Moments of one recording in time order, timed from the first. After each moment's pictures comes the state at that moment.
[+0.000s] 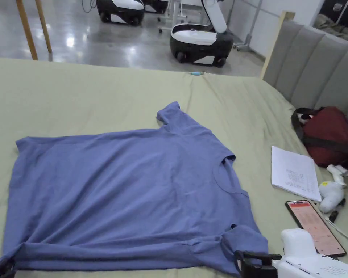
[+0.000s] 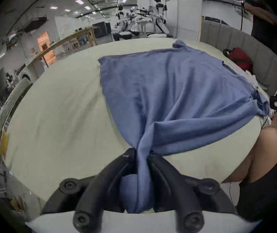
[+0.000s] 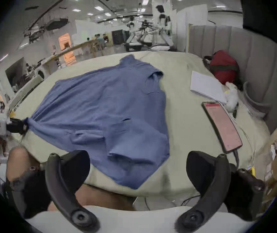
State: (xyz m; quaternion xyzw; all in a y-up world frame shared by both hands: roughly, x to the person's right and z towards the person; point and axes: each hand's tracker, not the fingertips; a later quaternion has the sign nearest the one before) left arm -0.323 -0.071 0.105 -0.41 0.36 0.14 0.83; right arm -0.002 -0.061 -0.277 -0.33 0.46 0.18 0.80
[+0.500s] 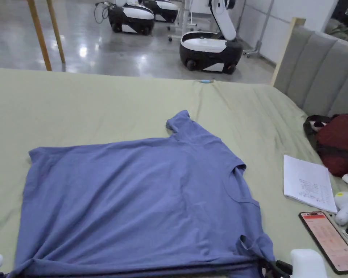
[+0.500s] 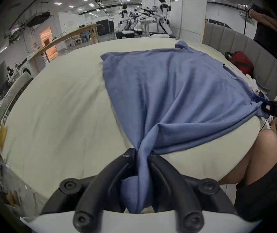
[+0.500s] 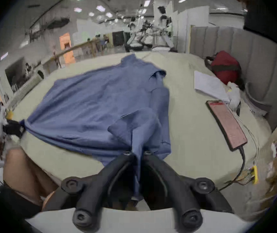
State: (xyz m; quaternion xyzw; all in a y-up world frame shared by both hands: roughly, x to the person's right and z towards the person) left arm -0.314 -0.061 0.113 -0.40 0.36 0.16 0.83; right arm 0.008 -0.084 -0.269 -0.32 0.44 0.12 0.83
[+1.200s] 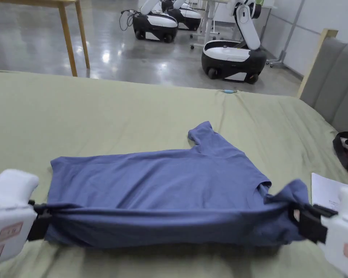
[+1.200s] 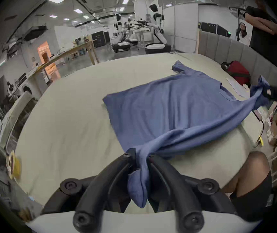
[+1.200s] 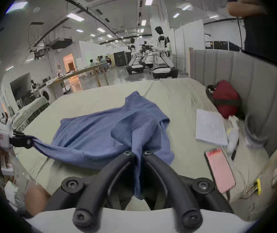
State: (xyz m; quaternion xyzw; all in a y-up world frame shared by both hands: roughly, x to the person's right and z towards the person) left arm -0.399 0.042 0.054 -0.41 0.34 0.10 0.84; right arm -0.088 0.044 -0.322 -0.28 0.47 0.10 0.83
